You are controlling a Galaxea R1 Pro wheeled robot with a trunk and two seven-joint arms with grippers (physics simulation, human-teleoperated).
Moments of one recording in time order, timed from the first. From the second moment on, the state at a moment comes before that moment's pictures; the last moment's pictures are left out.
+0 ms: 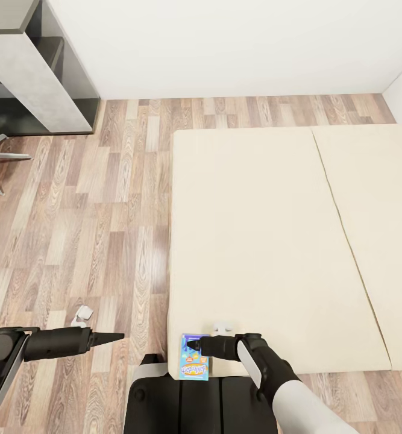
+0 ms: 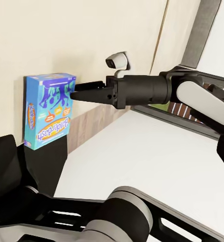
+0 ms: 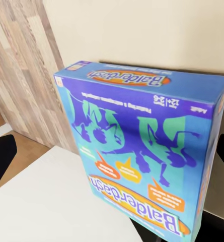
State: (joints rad) left arm -0.36 0.34 0.20 -1.31 -0.01 1.01 -1.47; right arm -0.64 0.17 0.12 -0.55 -0.19 0.51 0.42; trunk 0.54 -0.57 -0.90
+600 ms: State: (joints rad) left arm -0.36 0.34 0.20 -1.31 -0.01 1.01 -1.47; right arm -0.64 0.17 0.11 -0.55 -0.19 0.51 0.41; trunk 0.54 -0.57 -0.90
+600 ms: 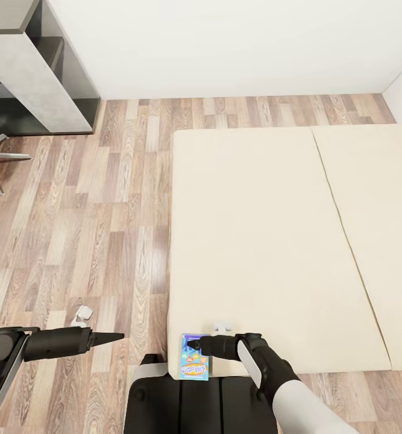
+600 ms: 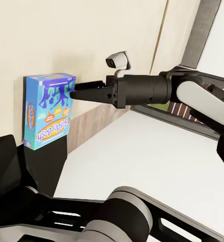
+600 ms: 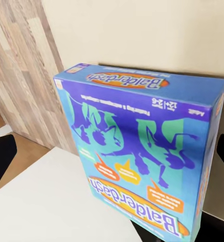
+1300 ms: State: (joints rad) left arm -0.36 0.34 0.20 -1.31 -0.01 1.01 -1.47; right arm -0.64 0.17 0.11 -0.55 -0.19 0.51 0.42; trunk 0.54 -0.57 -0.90
